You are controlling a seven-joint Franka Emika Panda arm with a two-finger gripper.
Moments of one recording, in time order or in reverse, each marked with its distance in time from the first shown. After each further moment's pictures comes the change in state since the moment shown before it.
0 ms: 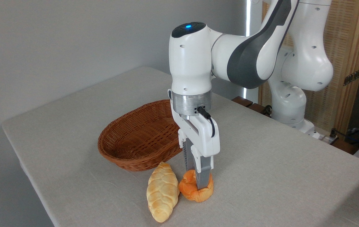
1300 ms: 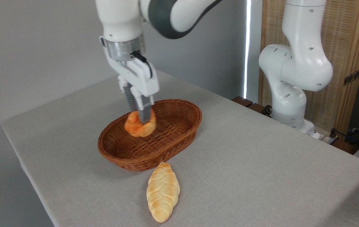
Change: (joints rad) arm -0.023 0.141 -0.302 0.447 -0.279 -0.432 -0.453
